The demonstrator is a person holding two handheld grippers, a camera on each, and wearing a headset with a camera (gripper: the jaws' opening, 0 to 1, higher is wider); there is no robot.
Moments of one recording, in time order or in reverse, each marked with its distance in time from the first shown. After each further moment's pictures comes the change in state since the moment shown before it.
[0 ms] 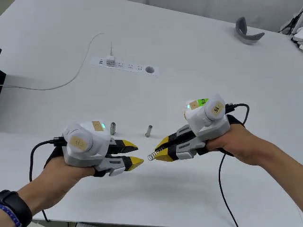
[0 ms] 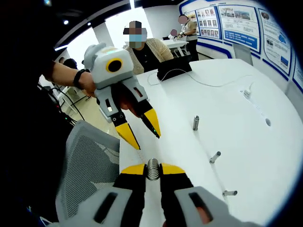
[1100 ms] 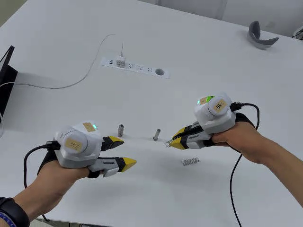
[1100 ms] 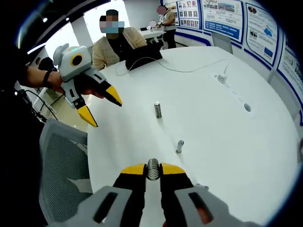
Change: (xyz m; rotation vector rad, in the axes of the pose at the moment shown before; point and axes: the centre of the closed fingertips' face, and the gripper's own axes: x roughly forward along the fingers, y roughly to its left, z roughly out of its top) left arm -0.021 0.042 -0.027 -0.092 0.024 0.158; right arm 0.003 -0.078 -0.019 0.058 0.097 -0.172
